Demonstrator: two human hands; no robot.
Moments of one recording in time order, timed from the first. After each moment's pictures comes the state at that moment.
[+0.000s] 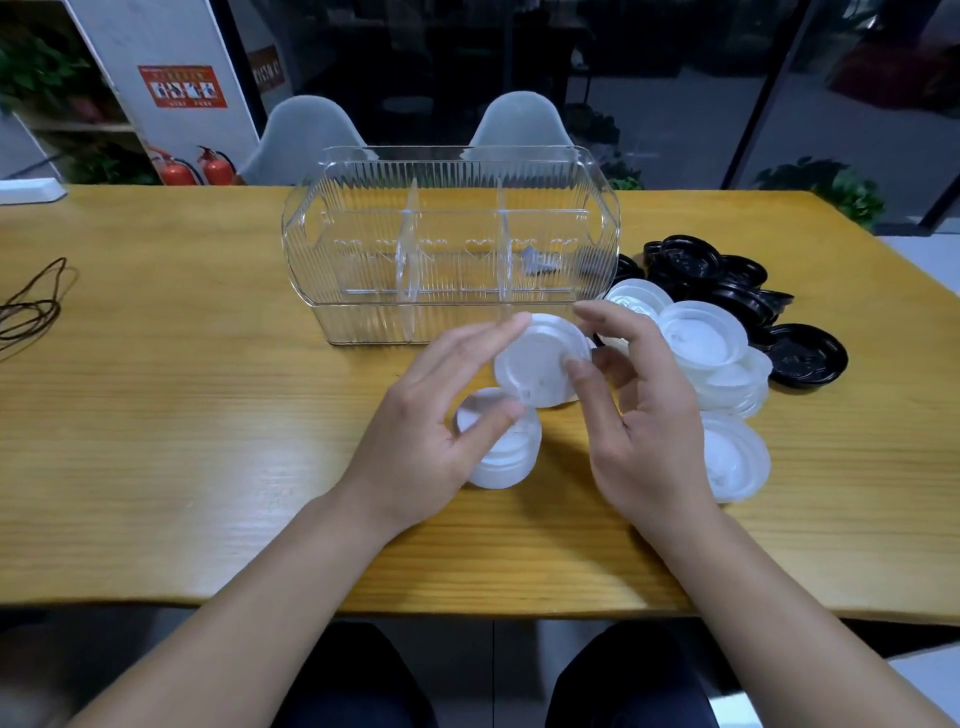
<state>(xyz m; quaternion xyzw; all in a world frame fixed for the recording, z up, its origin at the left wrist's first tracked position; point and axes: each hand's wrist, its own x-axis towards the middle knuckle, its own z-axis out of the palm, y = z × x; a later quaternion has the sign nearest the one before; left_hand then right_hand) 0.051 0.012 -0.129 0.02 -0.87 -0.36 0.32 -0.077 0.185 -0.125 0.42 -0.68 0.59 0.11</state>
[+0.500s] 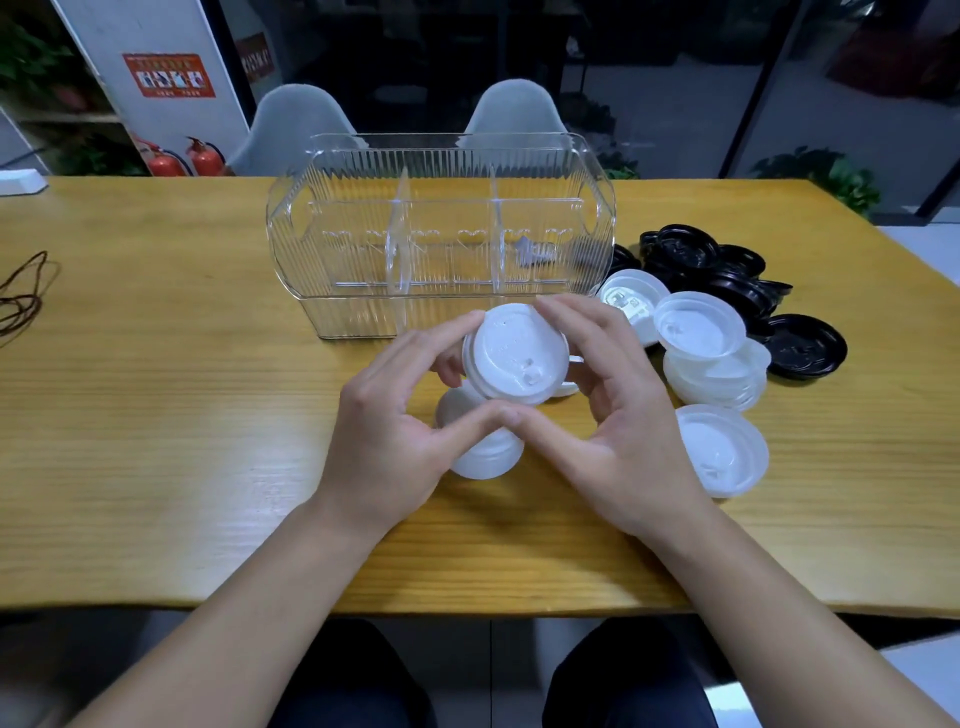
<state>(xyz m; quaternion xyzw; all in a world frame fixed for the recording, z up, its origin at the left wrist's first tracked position) 0.053 0.012 -0.132 0.06 -0.84 -0.33 0.43 -0.076 0.186 -0.127 0.48 -0.66 0.57 0.02</state>
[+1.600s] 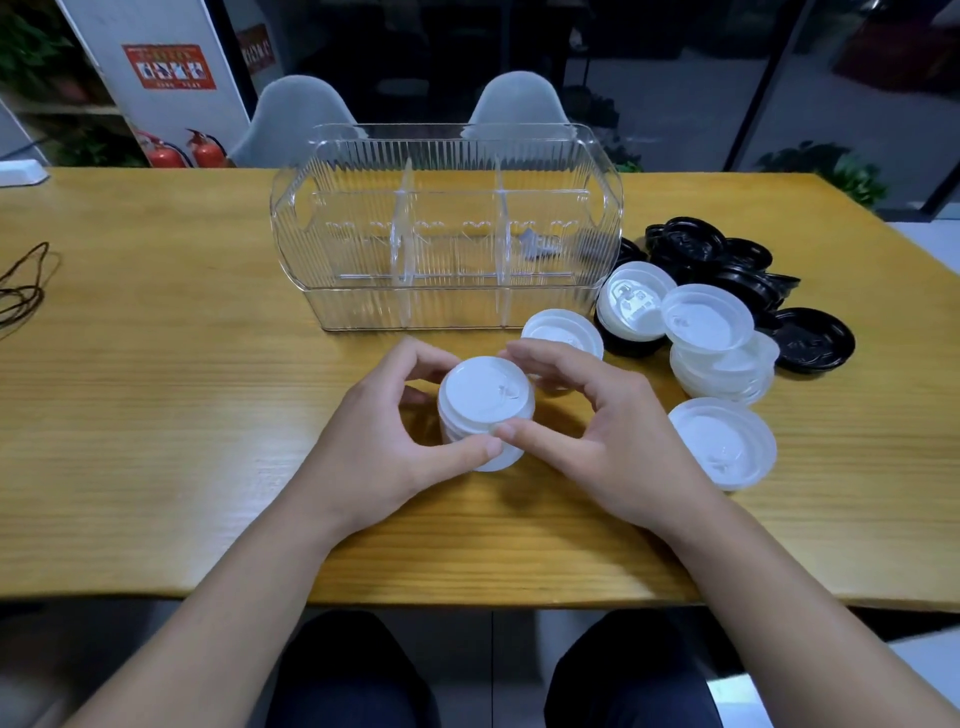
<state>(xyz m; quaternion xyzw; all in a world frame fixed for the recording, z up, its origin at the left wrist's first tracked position) 0.078 -0.008 -0.132 0.16 -0.85 -0.46 0.19 -0.082 0.189 -0.137 0.48 -0.71 0.50 -0.08</state>
